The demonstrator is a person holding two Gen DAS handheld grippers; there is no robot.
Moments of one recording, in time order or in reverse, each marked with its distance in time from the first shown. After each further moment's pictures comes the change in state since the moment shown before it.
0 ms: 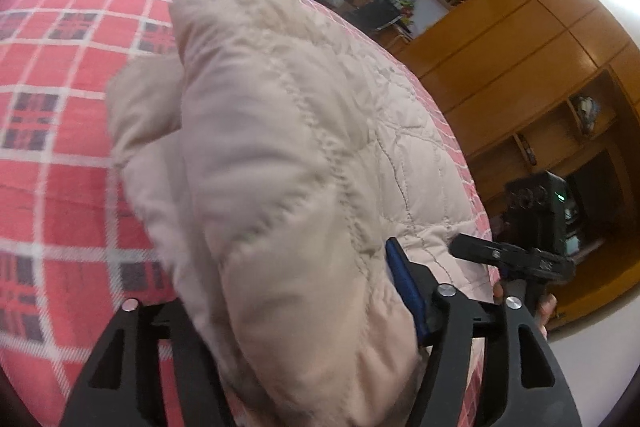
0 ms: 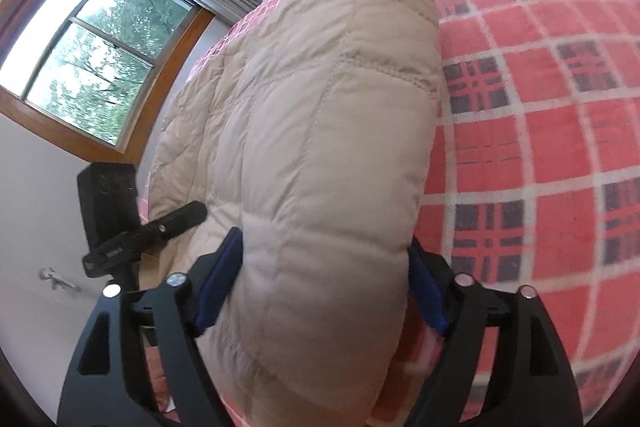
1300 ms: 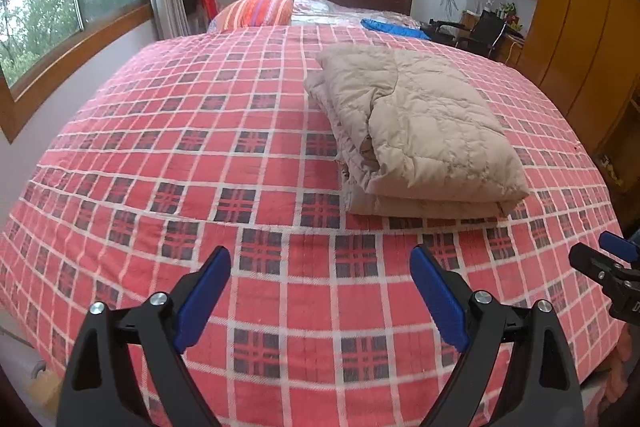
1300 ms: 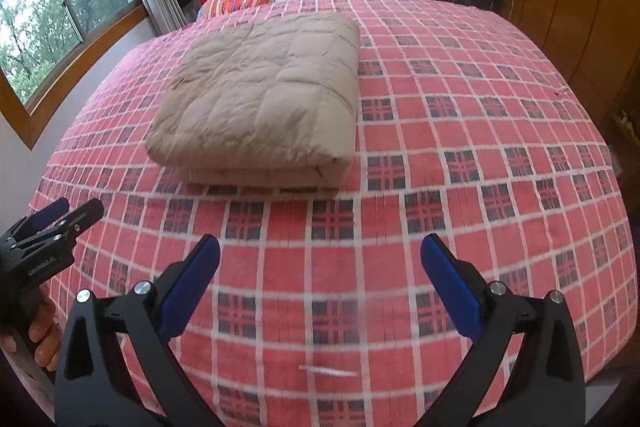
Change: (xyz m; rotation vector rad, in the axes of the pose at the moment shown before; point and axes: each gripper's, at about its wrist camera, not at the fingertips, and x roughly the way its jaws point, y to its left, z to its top) left arm -0.141 -0.129 -0.191 0.108 -0.208 0.700; right arm -0.098 0.119 -0.189 -0.130 -0.188 -0.530
